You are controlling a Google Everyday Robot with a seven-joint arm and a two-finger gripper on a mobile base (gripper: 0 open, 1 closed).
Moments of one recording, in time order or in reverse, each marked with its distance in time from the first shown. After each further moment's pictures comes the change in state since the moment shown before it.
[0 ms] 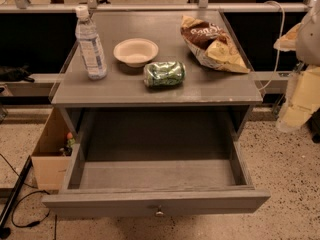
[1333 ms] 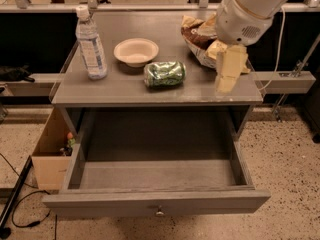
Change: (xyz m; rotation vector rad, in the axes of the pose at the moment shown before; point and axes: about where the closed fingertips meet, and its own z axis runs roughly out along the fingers) arm -0.116 -0.067 0.071 -0.062 -0.166 -0.339
